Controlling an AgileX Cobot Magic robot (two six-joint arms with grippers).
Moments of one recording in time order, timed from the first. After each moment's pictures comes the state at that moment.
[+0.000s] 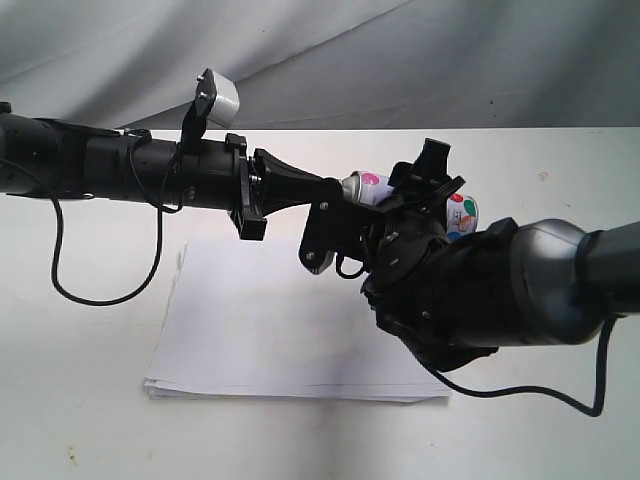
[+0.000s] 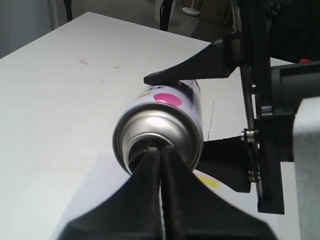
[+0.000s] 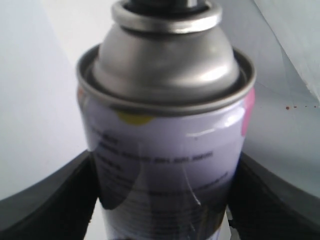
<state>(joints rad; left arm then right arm) -0.27 2.03 -1.20 -1.65 1.04 2.08 0.85 1.87 -0.95 -1.70 0.81 0.97</state>
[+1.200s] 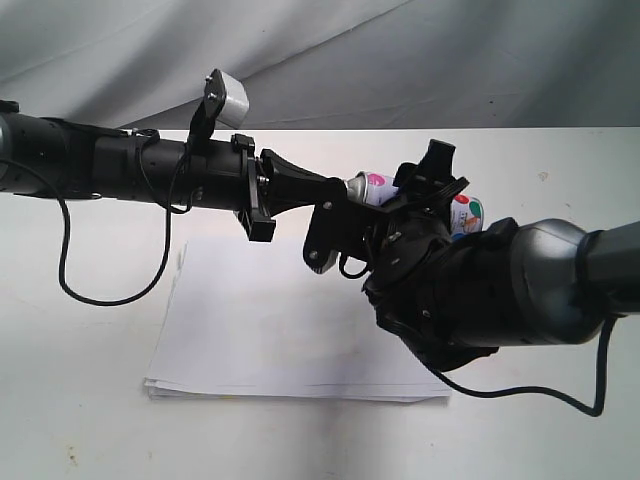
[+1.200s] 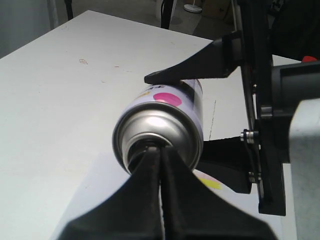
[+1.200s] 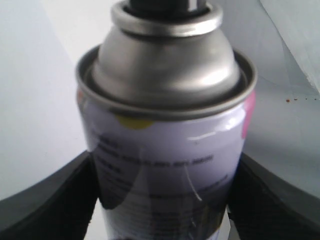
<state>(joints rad) -0.29 2.03 -1.20 -1.66 1.02 2.08 0.85 1.87 -0.95 -1.68 0.82 0.96</state>
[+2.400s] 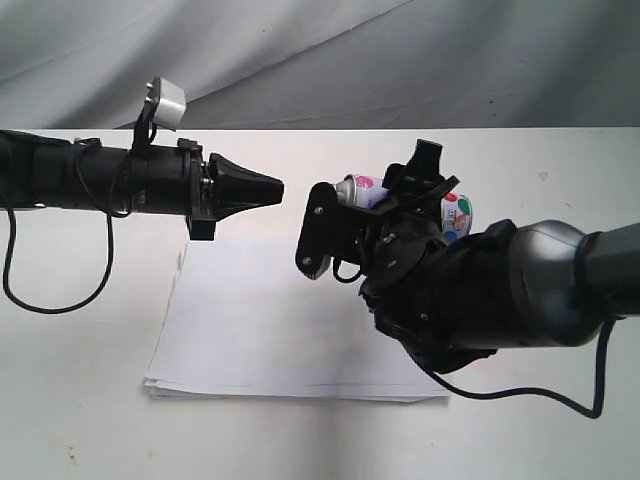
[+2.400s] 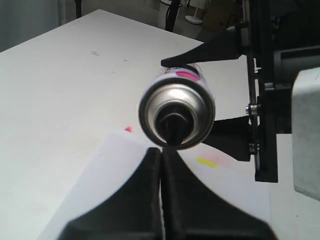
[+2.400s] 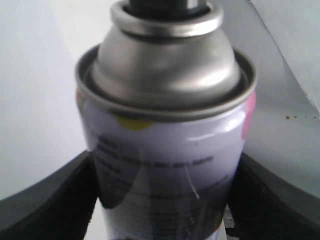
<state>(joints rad) -0.15 2.02 -1.13 -1.63 1.14 2.09 0.85 1.87 -0.95 -1.70 0.79 0.95</state>
